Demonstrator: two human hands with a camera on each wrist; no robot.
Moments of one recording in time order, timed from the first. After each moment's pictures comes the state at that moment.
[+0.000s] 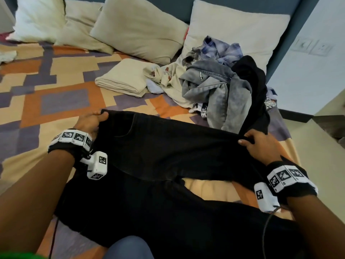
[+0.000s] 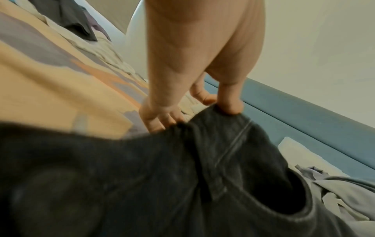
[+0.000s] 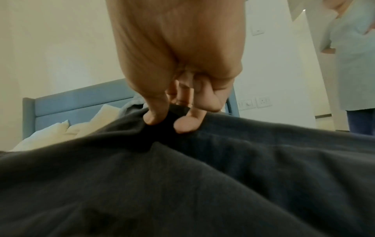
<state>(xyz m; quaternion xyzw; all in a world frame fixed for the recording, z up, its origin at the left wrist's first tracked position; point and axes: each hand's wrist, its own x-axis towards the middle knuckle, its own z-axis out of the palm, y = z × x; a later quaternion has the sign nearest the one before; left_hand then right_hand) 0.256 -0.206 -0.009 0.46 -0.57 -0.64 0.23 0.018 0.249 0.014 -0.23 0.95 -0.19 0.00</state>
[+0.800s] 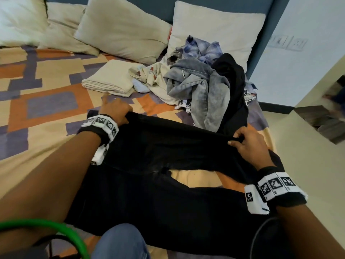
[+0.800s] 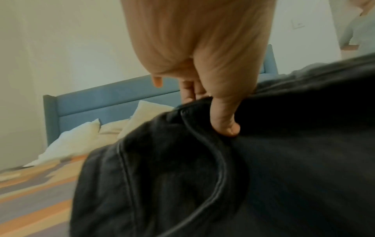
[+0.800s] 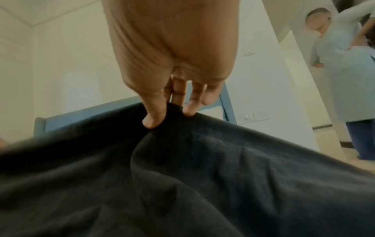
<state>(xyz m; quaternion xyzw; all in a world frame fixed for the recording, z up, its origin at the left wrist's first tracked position) 0.191 -0.119 0.051 0.18 -0.97 0.13 -0.04 0.062 0.290 0.030 -0.26 0.93 -0.27 -0.03</state>
